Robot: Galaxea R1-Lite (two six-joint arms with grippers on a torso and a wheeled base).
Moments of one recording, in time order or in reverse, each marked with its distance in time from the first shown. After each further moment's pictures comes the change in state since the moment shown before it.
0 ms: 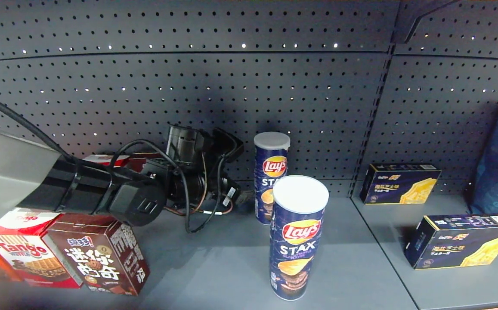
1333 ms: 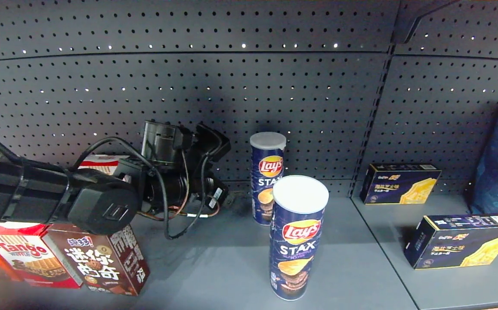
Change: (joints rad) left arm 0.020 -0.113 0.101 0.001 0.007 0.004; right arm 0.000 0.000 0.000 0.000 0.000 0.000
